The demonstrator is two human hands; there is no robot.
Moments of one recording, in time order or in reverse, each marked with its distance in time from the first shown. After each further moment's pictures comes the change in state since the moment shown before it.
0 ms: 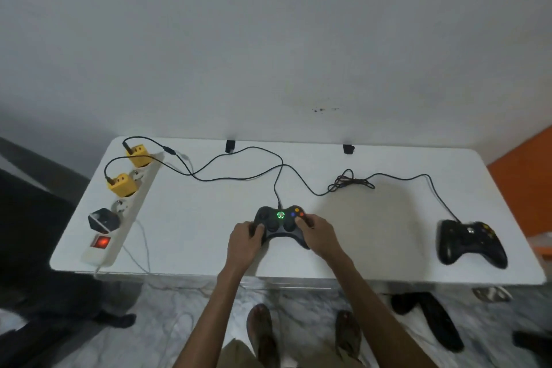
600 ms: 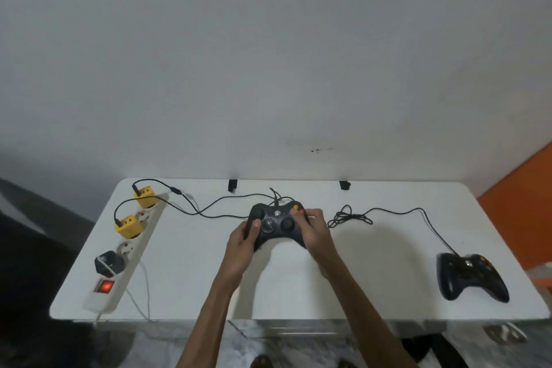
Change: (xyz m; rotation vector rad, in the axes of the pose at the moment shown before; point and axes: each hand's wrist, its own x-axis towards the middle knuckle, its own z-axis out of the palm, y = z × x) left_hand 0.004 0.061 -0.061 -0.573 -0.108 0.094; right_hand -0.011 -0.085 -0.027 0.622 0.159 -0.085
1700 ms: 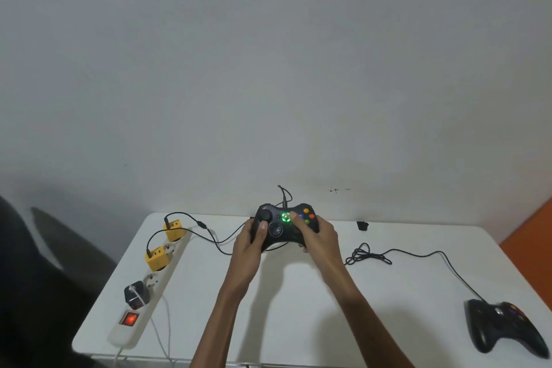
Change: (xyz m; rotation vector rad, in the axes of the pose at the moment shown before) left_hand -0.021 0.081 -0.038 -0.137 0.027 0.239; right_hand -0.024 -0.090 0.041 -0.034 0.036 -0.168
